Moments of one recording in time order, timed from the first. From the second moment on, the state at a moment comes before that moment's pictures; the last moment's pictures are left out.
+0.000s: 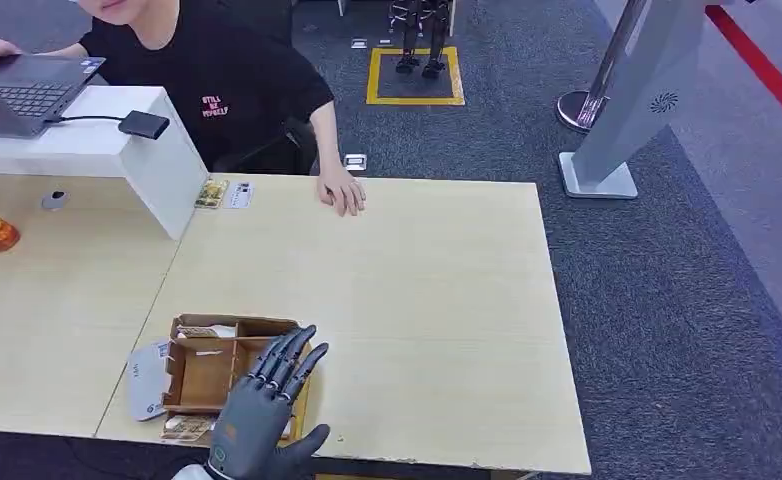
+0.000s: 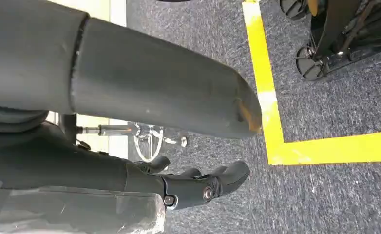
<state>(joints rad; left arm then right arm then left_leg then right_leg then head) 0.00 0.32 -0.88 -1.71 -1.10 0.35 0.05 -0.08 0.21 -1.48 -0.28 1.30 -0.09 0.14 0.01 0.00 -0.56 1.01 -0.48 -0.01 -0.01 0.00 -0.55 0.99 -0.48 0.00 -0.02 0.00</state>
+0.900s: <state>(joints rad) 0.08 0.40 -0.88 -1.72 -1.20 0.31 0.14 -0.08 0.21 -1.48 -0.27 1.28 -0.09 0.16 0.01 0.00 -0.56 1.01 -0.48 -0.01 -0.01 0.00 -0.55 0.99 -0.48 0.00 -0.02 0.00</state>
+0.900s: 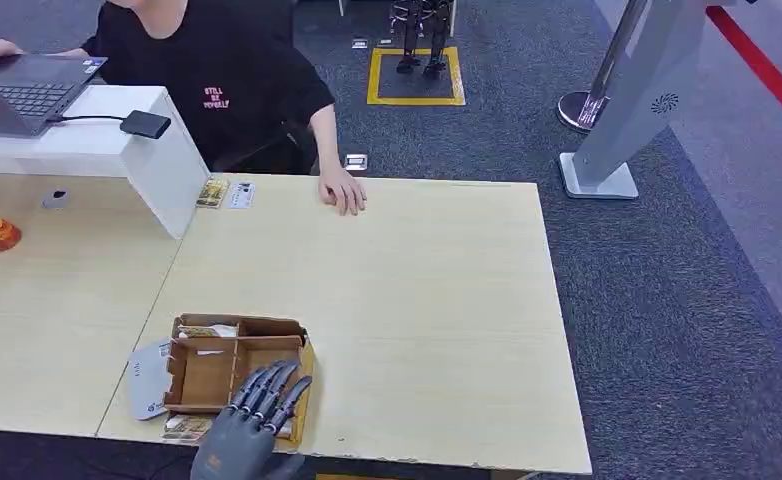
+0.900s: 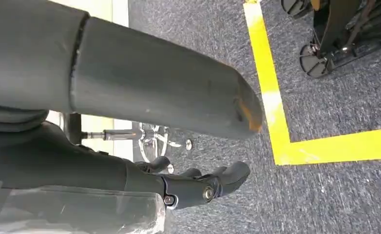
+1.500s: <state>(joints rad) 0.06 0.37 -0.88 -1.72 -1.36 0.23 0.26 -0.08 0.21 -1.48 -0.27 1.26 -0.10 0.18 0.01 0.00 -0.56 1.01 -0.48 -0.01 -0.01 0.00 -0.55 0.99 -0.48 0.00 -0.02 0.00</state>
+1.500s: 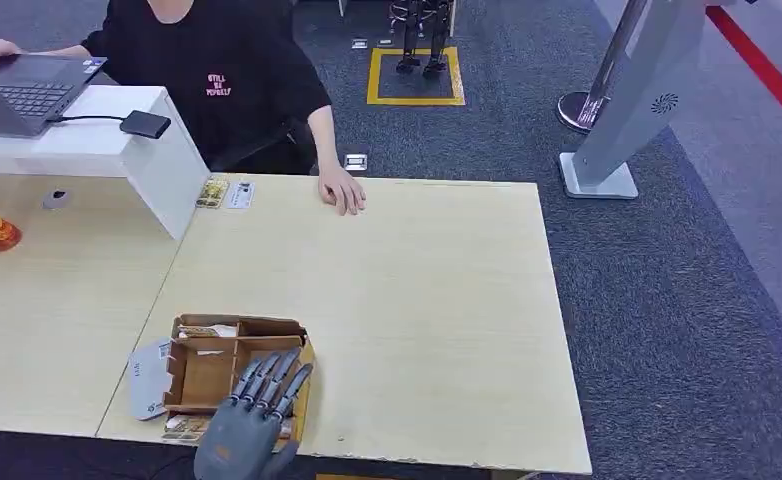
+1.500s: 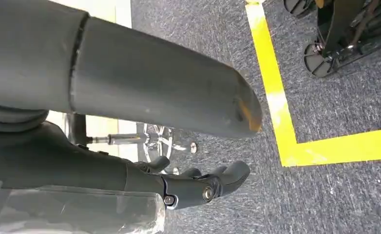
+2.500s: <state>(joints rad) 0.07 0.34 -0.86 -1.77 -1.09 0.33 0.10 -0.08 0.21 -1.48 -0.27 1.25 -0.10 0.17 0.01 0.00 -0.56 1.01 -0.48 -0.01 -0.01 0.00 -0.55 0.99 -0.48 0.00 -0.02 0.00</state>
